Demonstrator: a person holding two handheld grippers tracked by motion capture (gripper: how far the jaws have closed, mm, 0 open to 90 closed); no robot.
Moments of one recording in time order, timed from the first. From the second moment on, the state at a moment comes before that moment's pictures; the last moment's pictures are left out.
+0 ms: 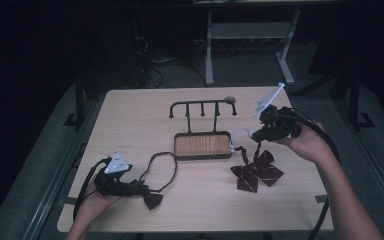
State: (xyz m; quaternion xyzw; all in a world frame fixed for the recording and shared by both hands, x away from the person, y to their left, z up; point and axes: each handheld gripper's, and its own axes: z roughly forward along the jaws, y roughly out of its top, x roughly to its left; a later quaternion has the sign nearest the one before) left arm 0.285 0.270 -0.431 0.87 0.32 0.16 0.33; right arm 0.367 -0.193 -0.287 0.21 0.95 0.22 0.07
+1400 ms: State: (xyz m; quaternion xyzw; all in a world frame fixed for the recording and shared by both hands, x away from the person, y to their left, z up) left arm 0.285 0.267 -0.430 0.87 0.31 0.17 0.33; right arm 0.385 -0.178 -0.251 0.21 0.95 0.22 0.09
